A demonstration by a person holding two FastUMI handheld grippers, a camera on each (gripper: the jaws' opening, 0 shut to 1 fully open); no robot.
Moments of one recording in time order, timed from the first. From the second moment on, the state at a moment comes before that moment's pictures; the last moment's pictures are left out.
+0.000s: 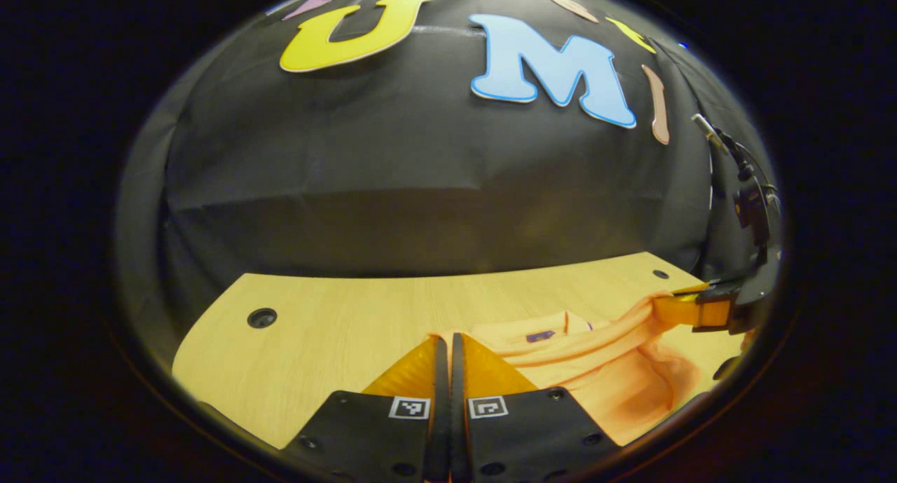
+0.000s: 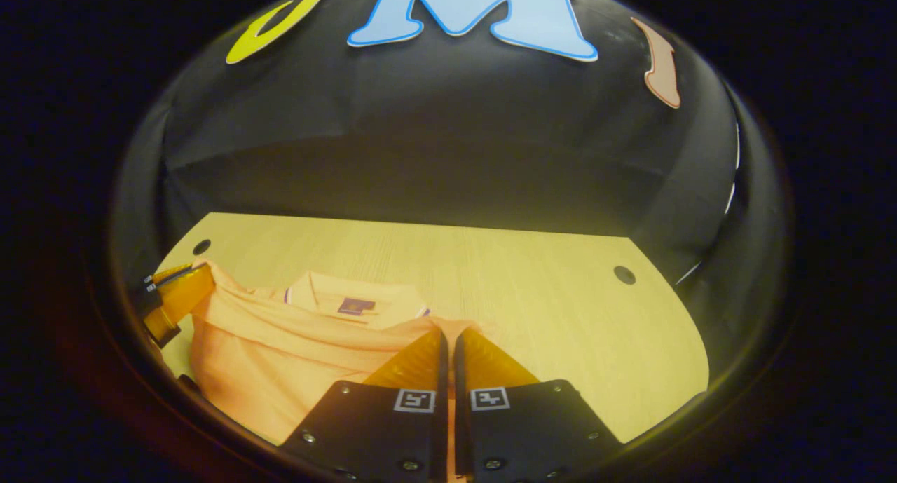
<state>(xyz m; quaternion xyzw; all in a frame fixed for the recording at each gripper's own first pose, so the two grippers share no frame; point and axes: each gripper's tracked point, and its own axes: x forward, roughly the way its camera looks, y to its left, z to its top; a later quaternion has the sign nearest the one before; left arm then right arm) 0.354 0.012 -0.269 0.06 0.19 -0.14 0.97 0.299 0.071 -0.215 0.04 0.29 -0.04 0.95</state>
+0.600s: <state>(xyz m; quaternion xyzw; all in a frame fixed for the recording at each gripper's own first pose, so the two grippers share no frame) 0.317 0.014 -0.255 0.05 0.21 -0.12 0.97 0.273 0.073 -0.209 0.03 0.30 -0.01 0.95</state>
